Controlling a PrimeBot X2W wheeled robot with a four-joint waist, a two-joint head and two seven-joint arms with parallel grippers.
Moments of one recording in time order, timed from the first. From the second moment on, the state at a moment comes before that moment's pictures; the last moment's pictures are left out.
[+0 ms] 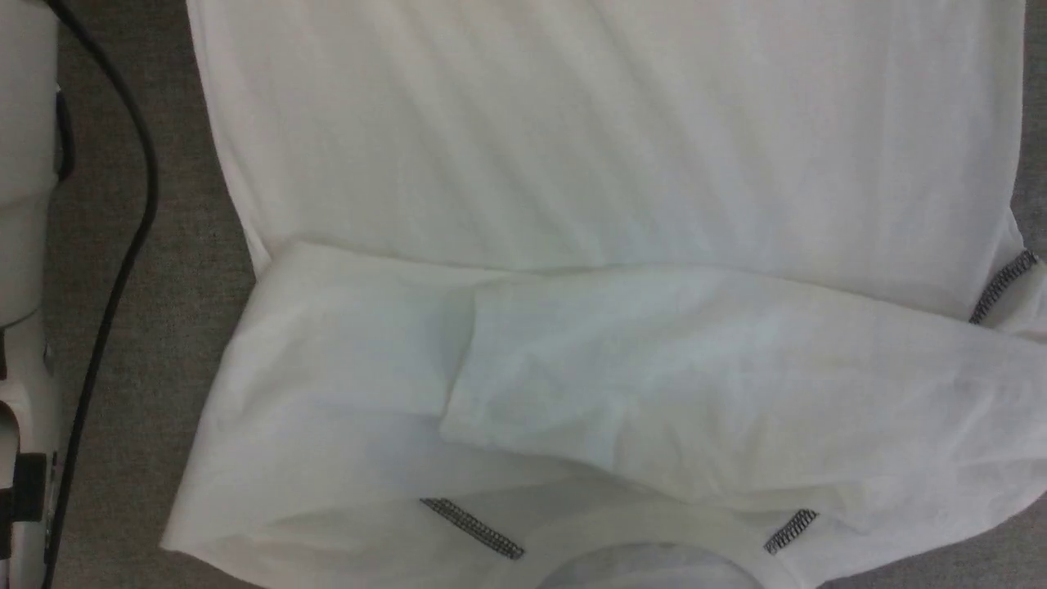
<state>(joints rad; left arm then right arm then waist) -1.34 0.40 -0.33 0.25 -0.27 0.02 0.46 -1.35 -0.24 -0.06 0.50 0.05 0.13 0.65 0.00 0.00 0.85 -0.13</state>
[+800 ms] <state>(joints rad) -0.79 0.44 -0.28 0.18 -0.44 -0.02 0.14 -0.85 -0.43 0.23 0.22 0.38 0.13 0.24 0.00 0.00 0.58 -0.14</state>
